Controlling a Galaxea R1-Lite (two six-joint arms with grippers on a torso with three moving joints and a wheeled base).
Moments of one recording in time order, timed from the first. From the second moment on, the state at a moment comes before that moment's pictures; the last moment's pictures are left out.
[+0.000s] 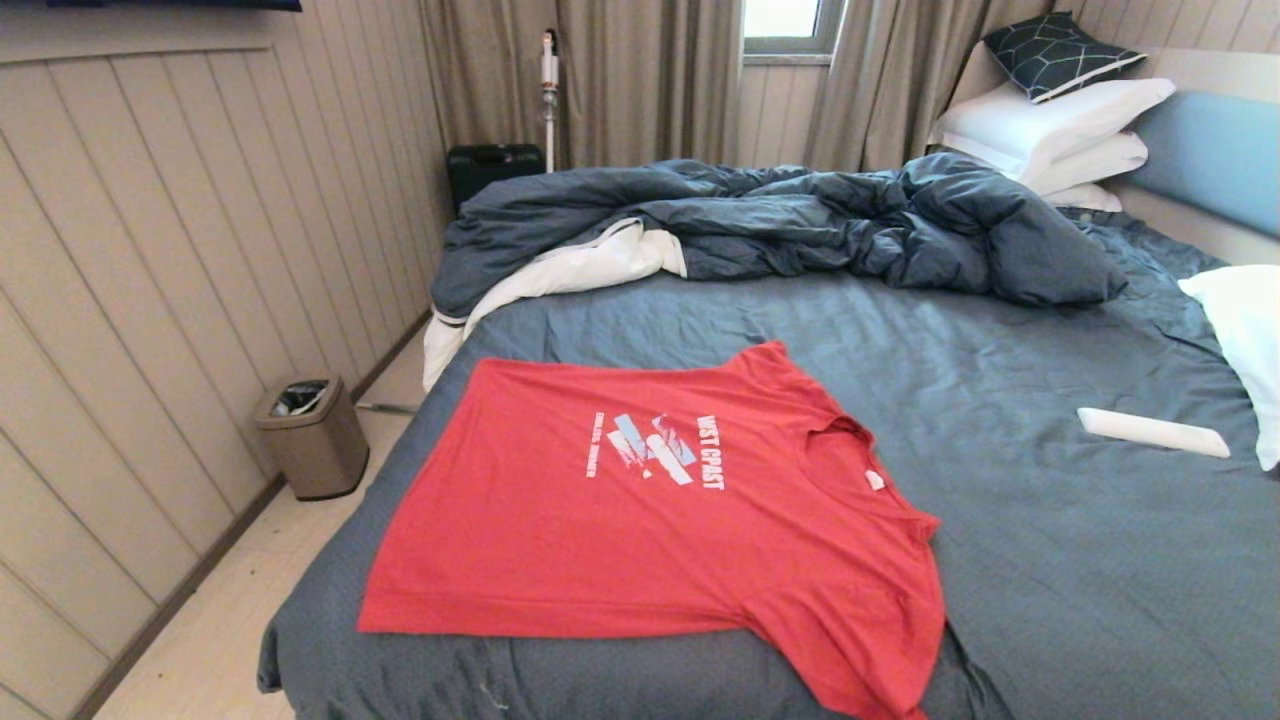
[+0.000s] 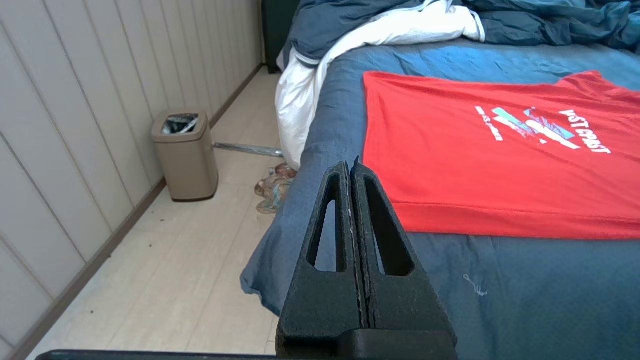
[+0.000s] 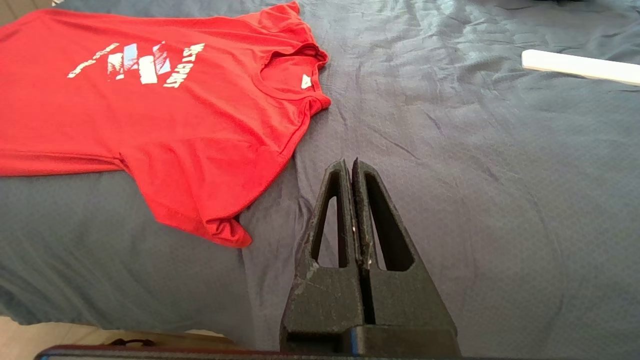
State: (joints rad) left arm 0.01 0.00 0.00 -0.10 0.00 -0.03; right arm -0.01 0.00 0.00 0.00 -0.01 0.01
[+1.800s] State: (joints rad) left arm 0.00 1.28 -0.81 0.26 -0.34 -0.21; right arm -0.10 1.29 -0.80 0.18 0.10 0.26
